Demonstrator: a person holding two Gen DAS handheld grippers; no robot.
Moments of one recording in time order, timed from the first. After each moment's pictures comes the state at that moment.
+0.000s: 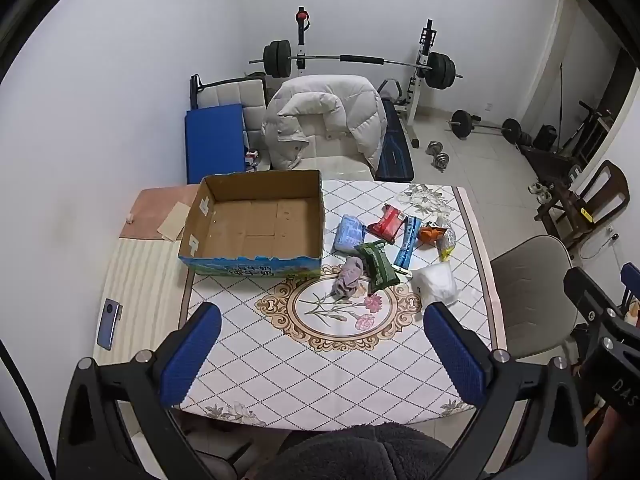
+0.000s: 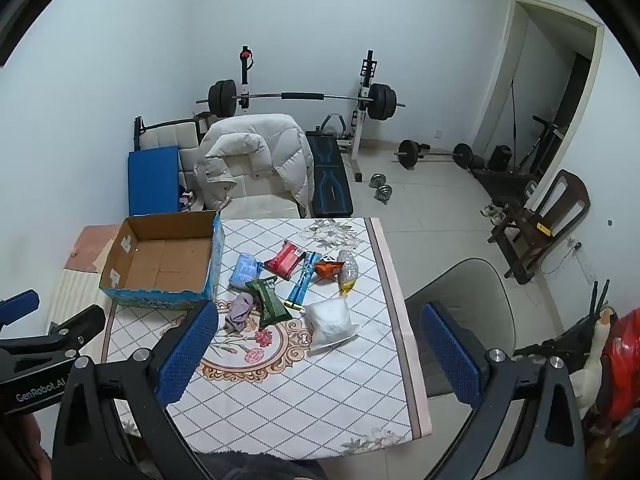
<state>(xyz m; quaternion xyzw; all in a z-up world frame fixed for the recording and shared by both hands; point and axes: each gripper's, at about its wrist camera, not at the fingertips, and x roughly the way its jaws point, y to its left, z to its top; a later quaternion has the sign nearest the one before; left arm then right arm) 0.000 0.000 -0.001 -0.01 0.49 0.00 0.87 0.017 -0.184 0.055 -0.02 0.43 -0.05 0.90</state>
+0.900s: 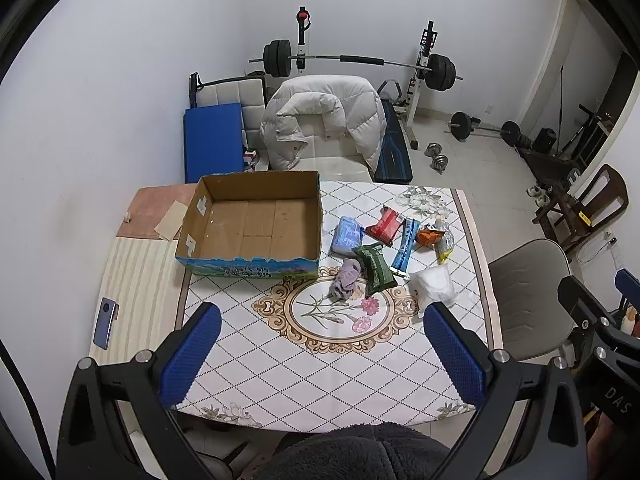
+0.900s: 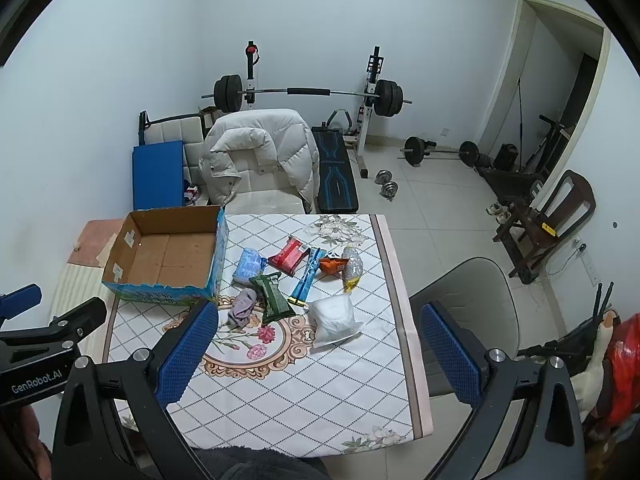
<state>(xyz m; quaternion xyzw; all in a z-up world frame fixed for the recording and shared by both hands) 0.004 -0.004 0.000 -0.01 0.49 0.00 0.87 0.014 -0.193 0.043 -0.02 0.43 -0.04 0.90</state>
